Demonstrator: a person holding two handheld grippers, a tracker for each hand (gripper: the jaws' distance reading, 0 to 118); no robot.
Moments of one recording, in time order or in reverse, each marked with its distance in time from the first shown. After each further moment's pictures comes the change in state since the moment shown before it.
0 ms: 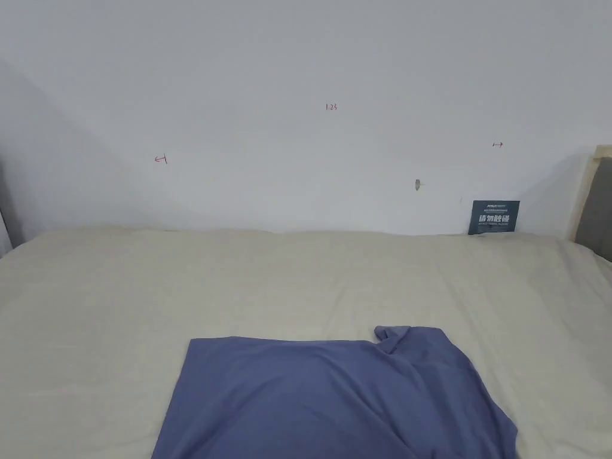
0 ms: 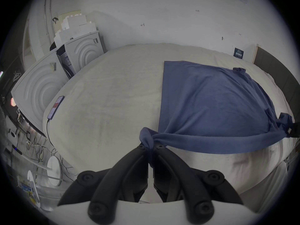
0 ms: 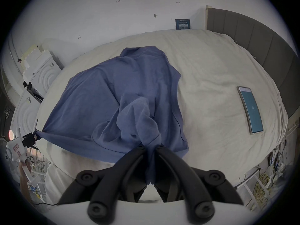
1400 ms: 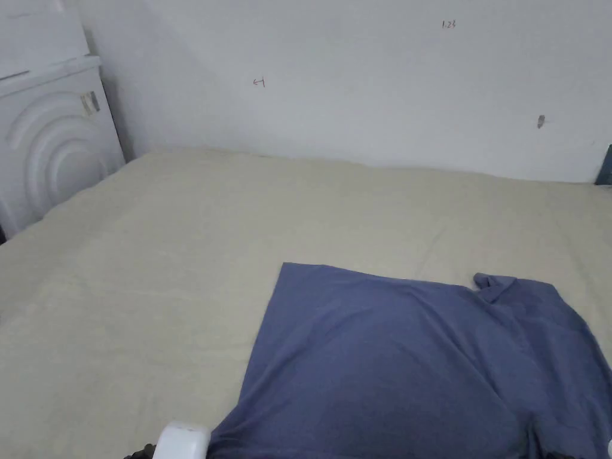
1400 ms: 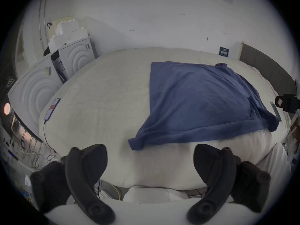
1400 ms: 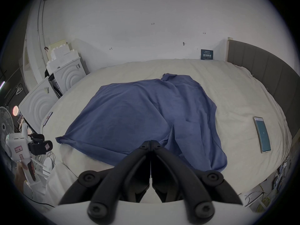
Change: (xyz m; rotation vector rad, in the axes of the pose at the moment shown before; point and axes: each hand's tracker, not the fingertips) left arm -0.008 -0.043 0.040 0.059 -0.108 -0.057; right arm -0.096 -0.027 0.029 0.247 0.134 0.173
